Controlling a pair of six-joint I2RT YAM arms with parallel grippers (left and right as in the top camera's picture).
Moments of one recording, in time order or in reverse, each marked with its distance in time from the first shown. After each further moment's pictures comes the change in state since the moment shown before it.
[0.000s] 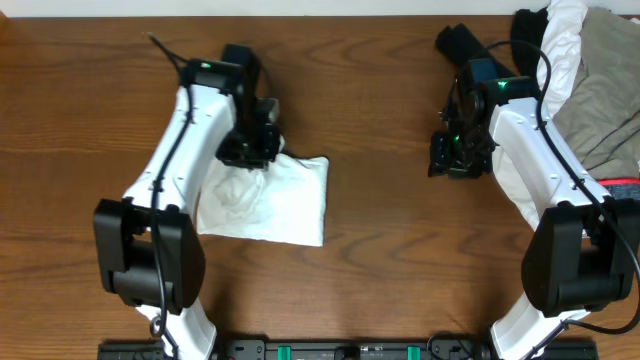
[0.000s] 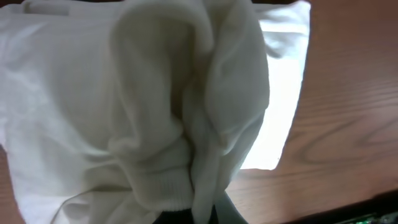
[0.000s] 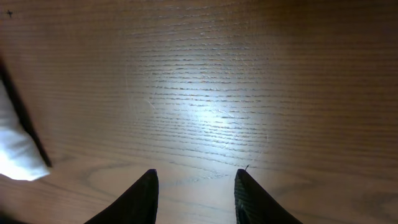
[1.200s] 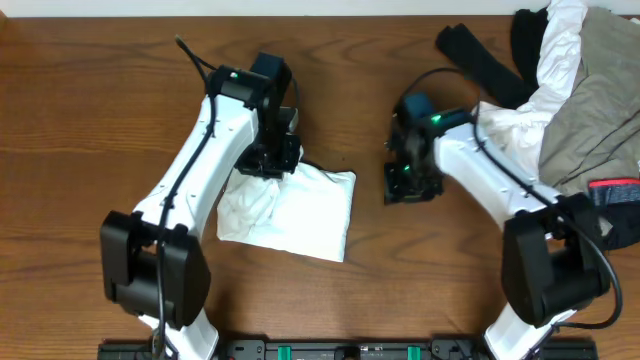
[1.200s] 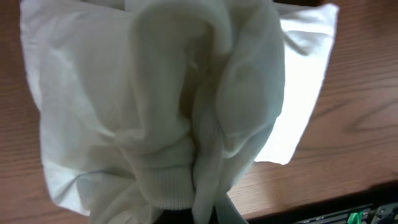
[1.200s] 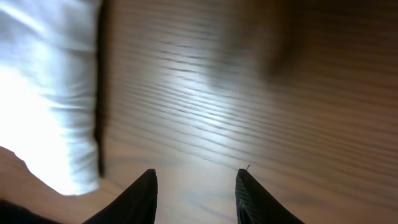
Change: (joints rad) left arm -0.090 -0.055 -0.015 -0.029 -0.023 -0.076; right arm 0.255 -0.001 -0.173 0.182 -0.054 0.063
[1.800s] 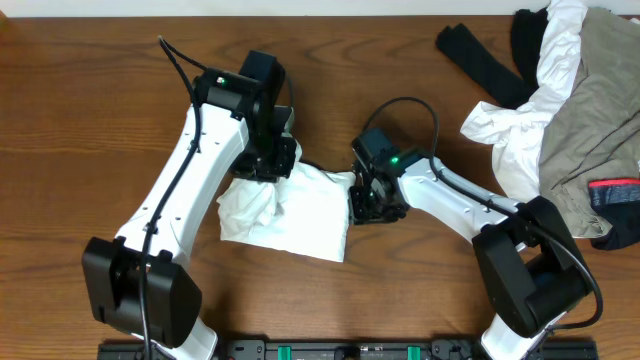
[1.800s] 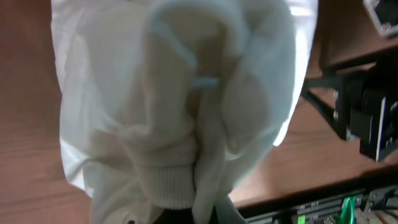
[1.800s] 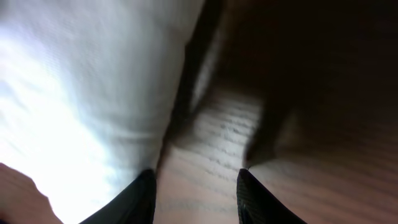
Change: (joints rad) left arm 0.000 -0.082 0.000 -0.060 0.000 0.000; right arm 0.185 0.000 -0.167 0.300 -0.034 0.209
